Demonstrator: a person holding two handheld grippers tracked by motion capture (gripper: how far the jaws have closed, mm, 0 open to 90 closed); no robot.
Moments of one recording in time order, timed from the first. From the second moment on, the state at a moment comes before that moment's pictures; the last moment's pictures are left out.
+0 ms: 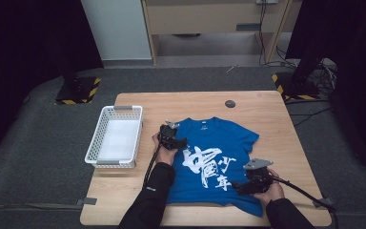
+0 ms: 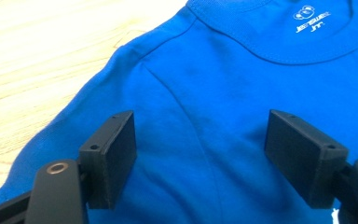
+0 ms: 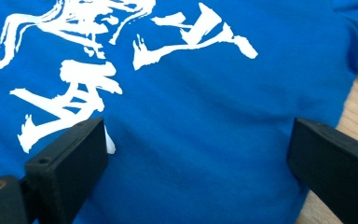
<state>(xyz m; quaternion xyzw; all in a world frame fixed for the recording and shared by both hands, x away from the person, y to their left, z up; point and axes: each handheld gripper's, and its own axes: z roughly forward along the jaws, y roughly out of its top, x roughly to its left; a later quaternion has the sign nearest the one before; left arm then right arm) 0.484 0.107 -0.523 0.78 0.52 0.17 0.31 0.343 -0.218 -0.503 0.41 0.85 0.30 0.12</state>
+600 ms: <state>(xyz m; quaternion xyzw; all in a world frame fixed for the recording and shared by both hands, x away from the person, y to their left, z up) 0.402 0.138 -0.462 0.81 0.44 0.15 0.36 0.358 -0.248 -0.464 0.45 0.79 0.36 0.22</state>
